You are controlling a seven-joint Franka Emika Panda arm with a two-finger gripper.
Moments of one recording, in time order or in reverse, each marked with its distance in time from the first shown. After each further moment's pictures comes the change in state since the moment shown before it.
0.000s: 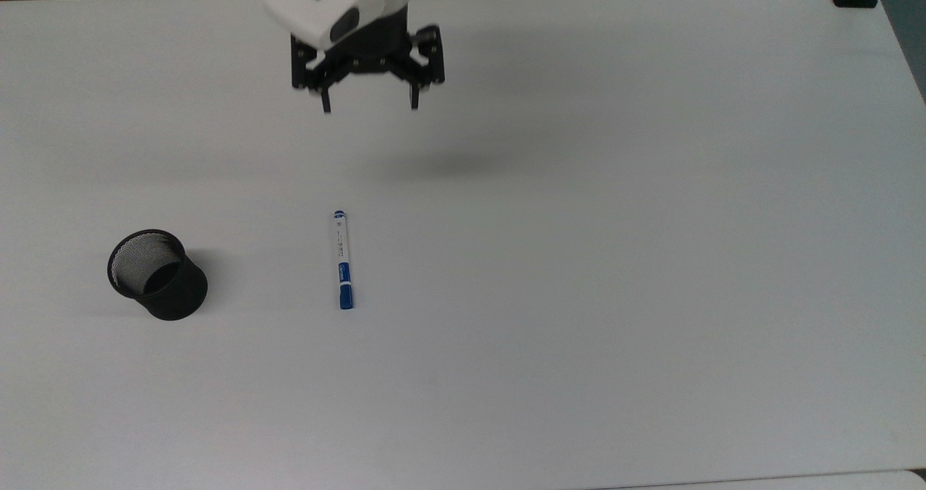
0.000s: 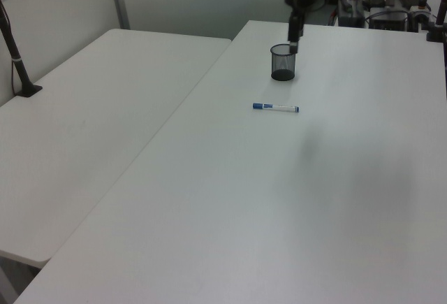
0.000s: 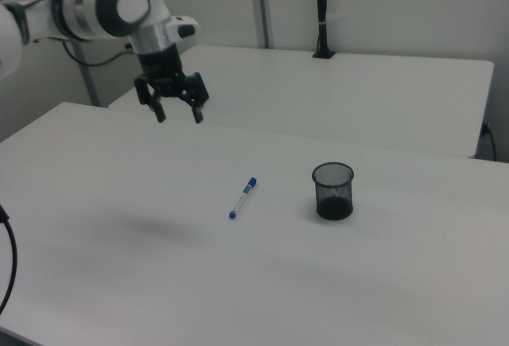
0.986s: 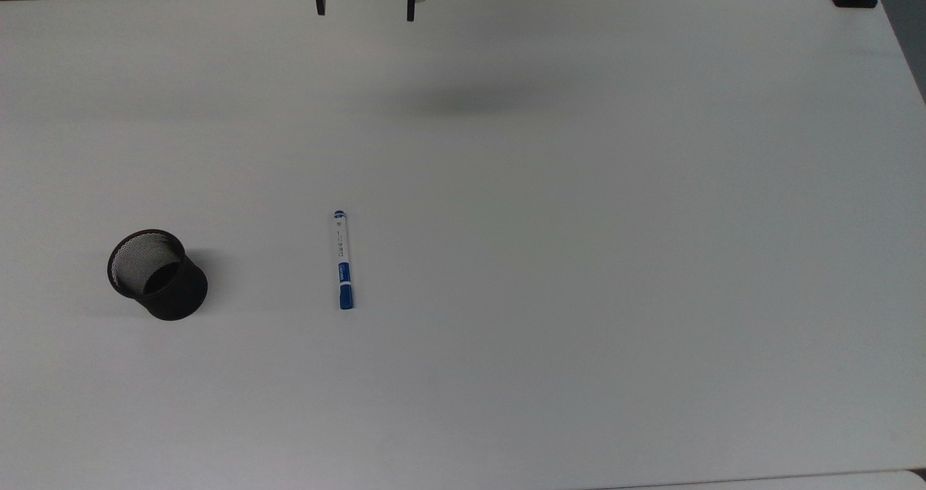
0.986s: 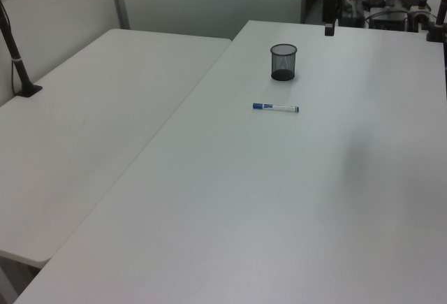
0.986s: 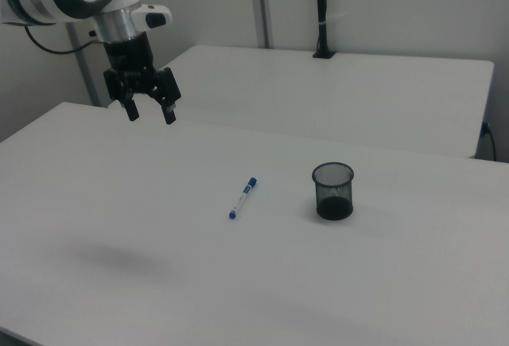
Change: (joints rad) arm 0.047 -0.203 -0.049 -0.132 0.001 -0.129 0.102
